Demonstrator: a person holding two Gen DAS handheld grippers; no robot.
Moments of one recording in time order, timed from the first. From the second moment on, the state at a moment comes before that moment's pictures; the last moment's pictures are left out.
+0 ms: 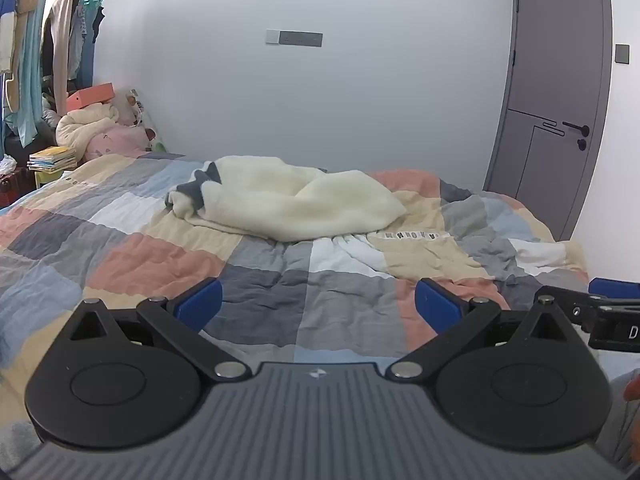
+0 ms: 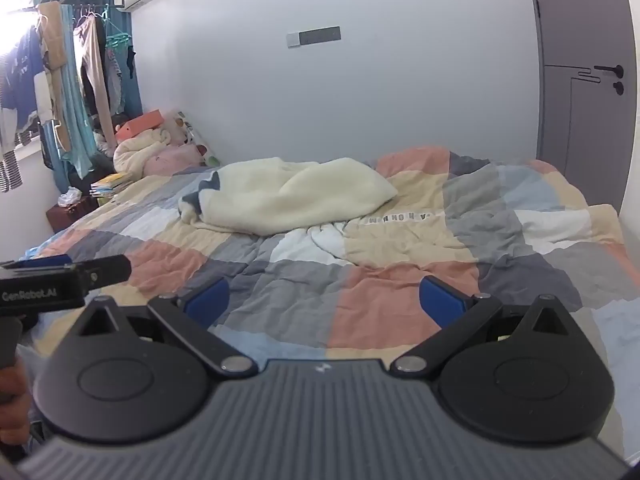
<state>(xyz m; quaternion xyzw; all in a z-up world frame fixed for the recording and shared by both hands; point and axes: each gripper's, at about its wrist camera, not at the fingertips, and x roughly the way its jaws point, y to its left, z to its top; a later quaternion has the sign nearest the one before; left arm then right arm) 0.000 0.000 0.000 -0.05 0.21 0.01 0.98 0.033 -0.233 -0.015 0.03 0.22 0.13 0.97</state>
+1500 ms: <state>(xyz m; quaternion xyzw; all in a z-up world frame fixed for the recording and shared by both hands) 0.002 -0.001 -0.004 -0.04 0.22 0.03 0.97 0.047 -0.230 -0.024 0.03 0.23 0.14 0.96</state>
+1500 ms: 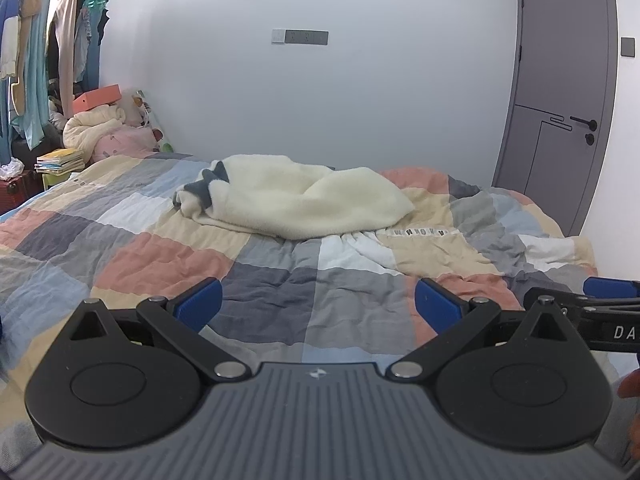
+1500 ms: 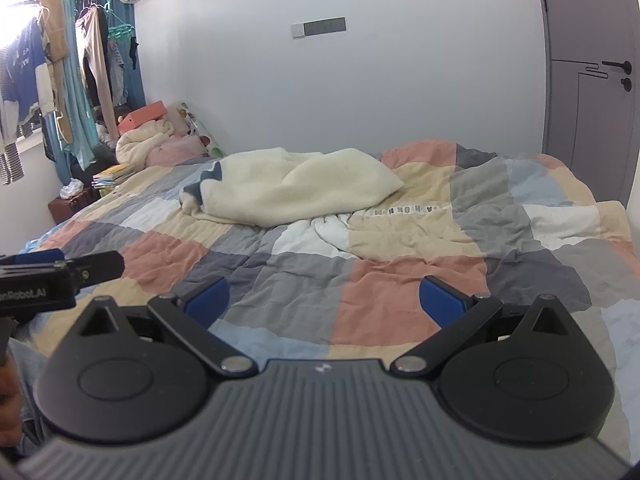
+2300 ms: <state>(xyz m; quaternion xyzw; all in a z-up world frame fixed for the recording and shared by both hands) 0.001 -0.002 -0.005 -0.04 0.22 0.03 0.97 0.048 -0.227 -0.029 0.03 0.23 0.14 0.96</state>
